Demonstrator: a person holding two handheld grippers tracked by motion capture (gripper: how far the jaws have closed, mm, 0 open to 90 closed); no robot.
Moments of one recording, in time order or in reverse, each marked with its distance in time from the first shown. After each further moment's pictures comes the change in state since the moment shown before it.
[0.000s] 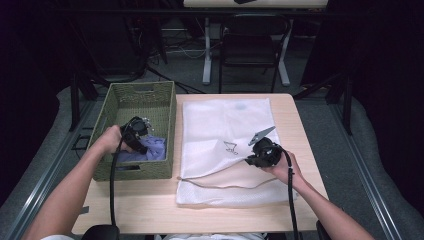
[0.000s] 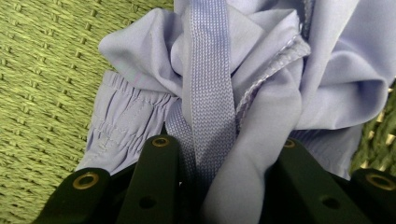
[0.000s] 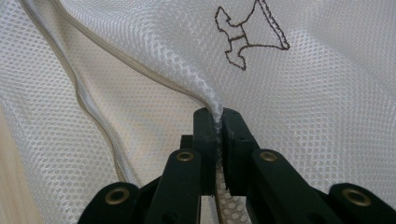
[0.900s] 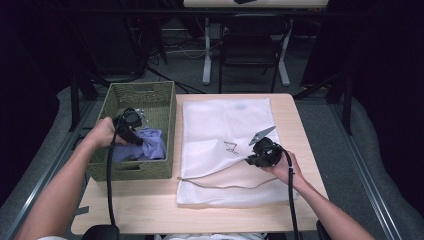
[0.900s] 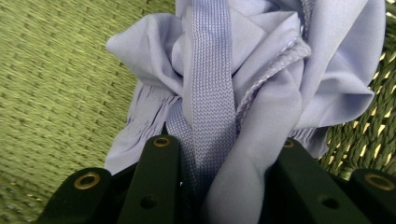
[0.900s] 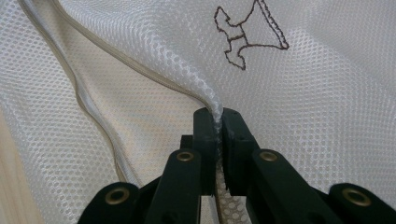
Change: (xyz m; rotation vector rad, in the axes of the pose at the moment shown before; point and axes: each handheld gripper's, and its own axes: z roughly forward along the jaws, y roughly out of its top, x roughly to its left) left arm 0.002 0.000 -0.041 -0.053 0.046 0.009; right arm -0.001 0.000 0.000 0.000 -0.001 0.002
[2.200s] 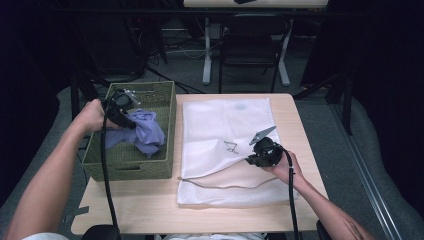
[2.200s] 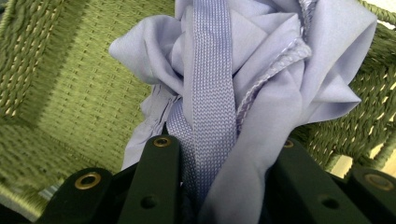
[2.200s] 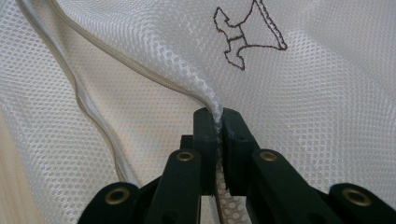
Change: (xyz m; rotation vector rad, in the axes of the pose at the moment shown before) left arm 0.008 0.007 -0.063 -0.044 0.103 -0.004; right arm 0.000 0.000 -0.002 -0.004 -0.005 0.001
